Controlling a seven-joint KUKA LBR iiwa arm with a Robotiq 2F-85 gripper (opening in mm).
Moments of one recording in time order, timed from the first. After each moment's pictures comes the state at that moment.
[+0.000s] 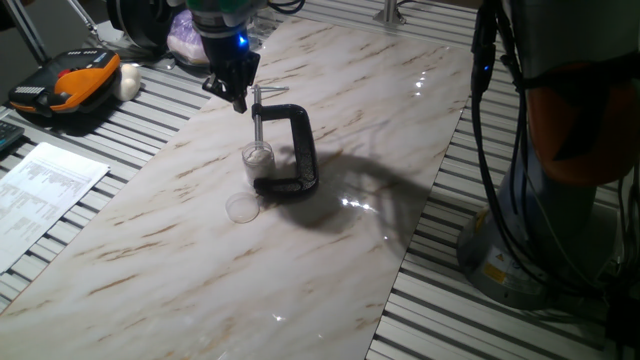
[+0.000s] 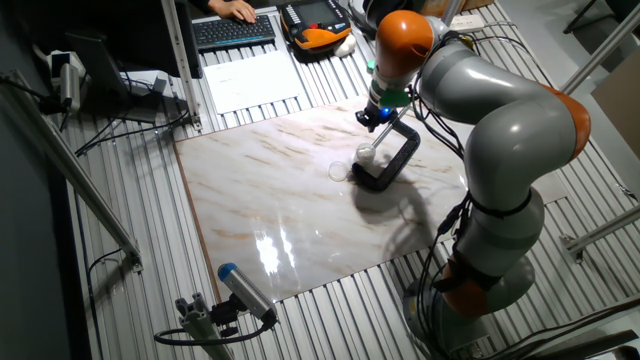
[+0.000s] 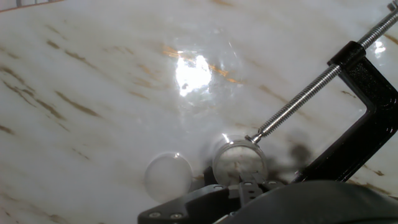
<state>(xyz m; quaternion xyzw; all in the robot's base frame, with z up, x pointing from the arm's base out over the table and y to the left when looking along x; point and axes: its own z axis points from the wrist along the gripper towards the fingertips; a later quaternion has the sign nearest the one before) 0.541 0.038 0.208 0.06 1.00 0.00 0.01</state>
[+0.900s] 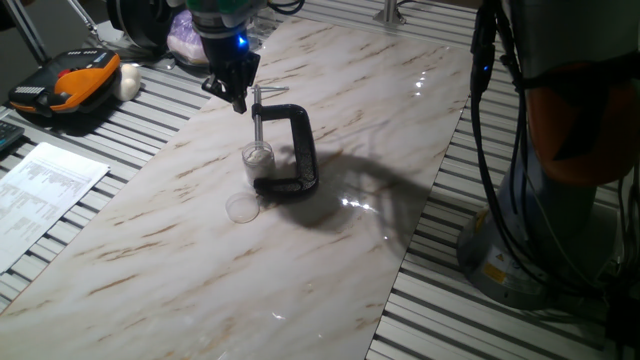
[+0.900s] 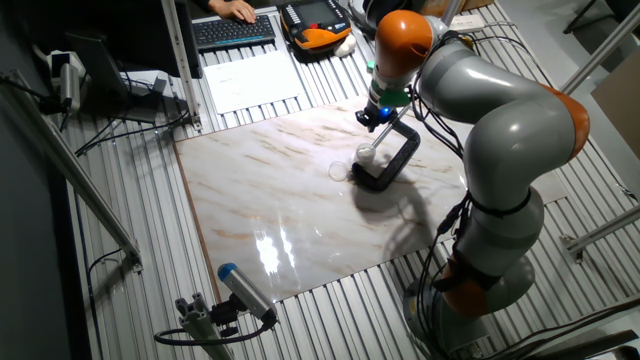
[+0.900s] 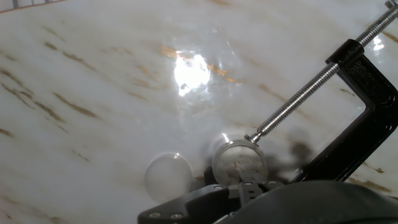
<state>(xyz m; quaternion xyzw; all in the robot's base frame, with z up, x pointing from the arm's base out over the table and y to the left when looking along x) 0.542 0.038 0.207 0.07 1.00 0.00 0.00</state>
